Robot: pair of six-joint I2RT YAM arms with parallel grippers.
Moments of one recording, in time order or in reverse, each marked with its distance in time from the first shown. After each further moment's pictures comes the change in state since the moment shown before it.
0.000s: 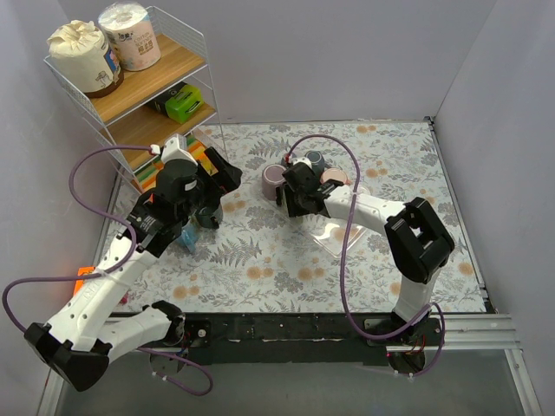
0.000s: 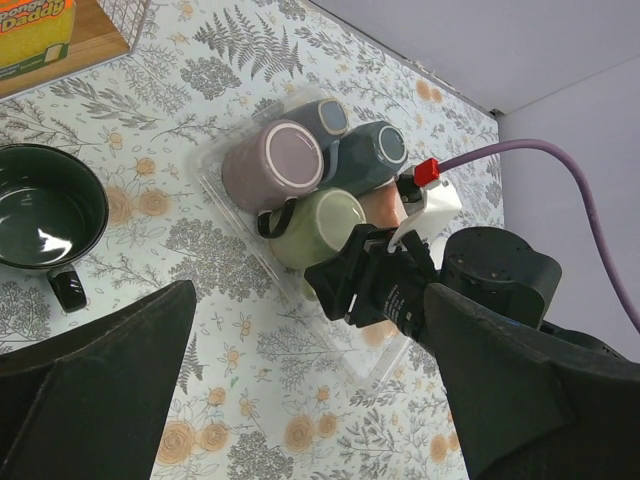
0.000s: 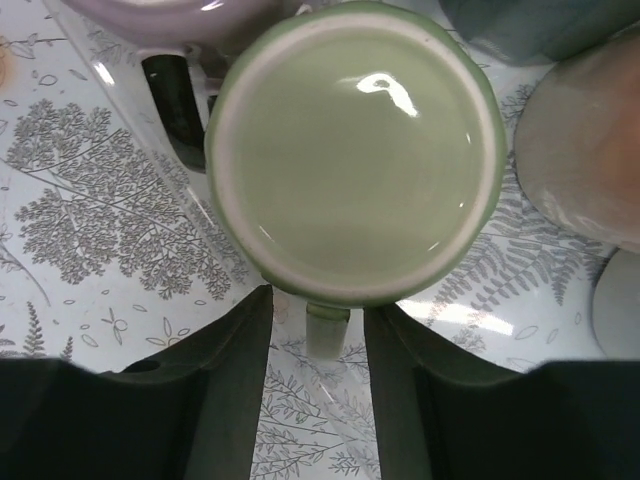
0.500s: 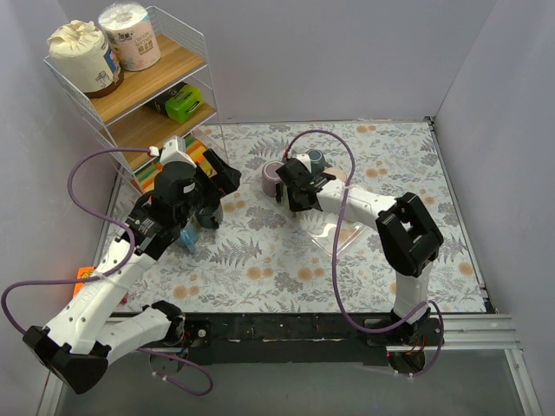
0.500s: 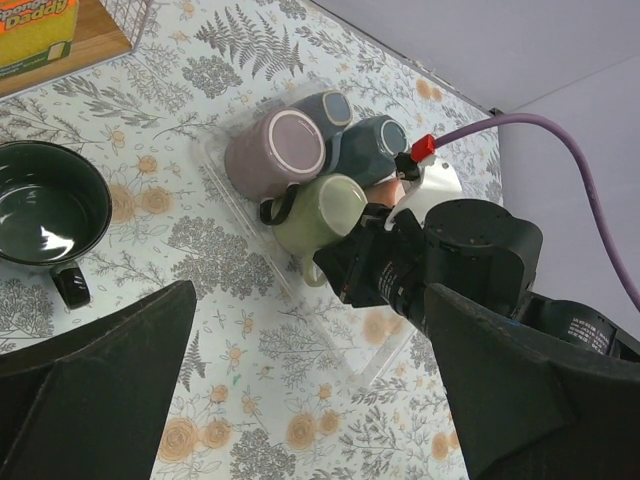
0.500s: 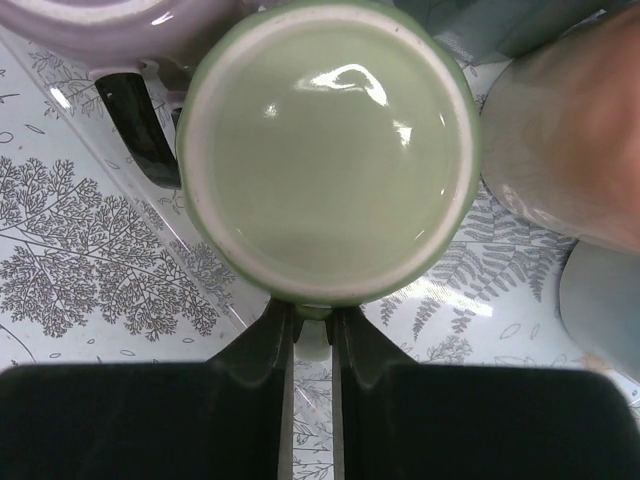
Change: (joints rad) left arm 0.000 -0.024 -0.012 -0.005 -0.007 0.002; right arm 0.007 0.087 0.129 -0.119 0.119 0.072
